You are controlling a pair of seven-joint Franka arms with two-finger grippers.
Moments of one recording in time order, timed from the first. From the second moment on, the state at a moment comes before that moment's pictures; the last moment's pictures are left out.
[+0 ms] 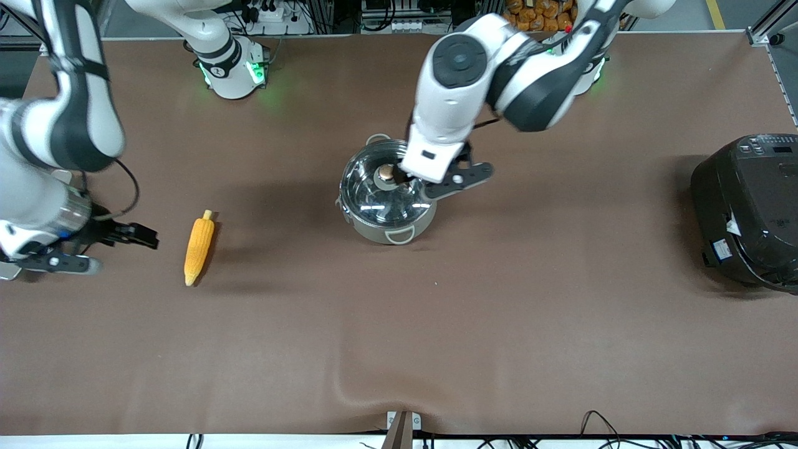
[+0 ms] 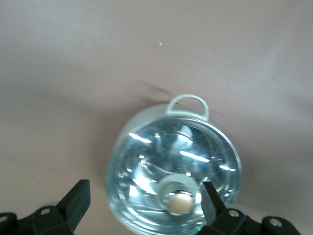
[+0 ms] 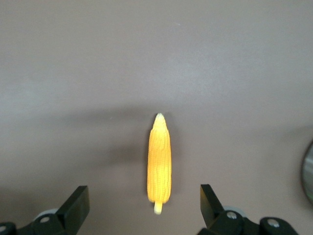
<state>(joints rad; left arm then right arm) -0.63 0.44 -0.17 -1.38 -0.02 1.85 -1.20 0.16 0.24 -0.22 -1.83 0.07 2.07 0.01</state>
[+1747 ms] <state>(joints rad) -0.77 0.65 -0.17 -1.34 0.00 1.90 -1.42 0.07 0.50 -0.10 -2.12 0.07 2.62 -0.10</state>
